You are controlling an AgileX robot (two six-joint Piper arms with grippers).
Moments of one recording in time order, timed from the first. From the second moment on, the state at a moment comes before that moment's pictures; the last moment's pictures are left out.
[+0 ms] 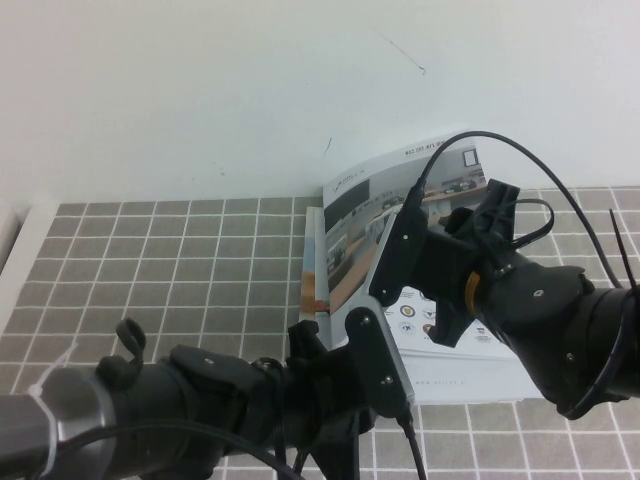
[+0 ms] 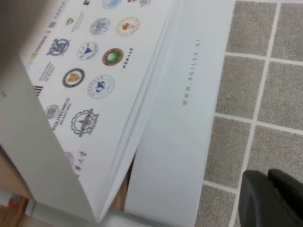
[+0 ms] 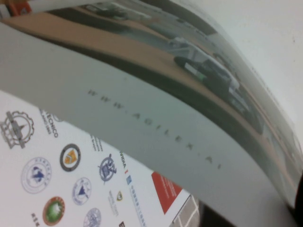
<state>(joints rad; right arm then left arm) 0.77 1.74 -0.99 -1.69 0.50 0.89 -0.73 1.64 -0.78 -1.70 0.14 2.21</state>
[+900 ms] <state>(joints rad) 0.77 1.74 -0.99 -1.69 0.49 0.90 -0.74 1.03 -0.61 -1.74 -0.45 2.03</state>
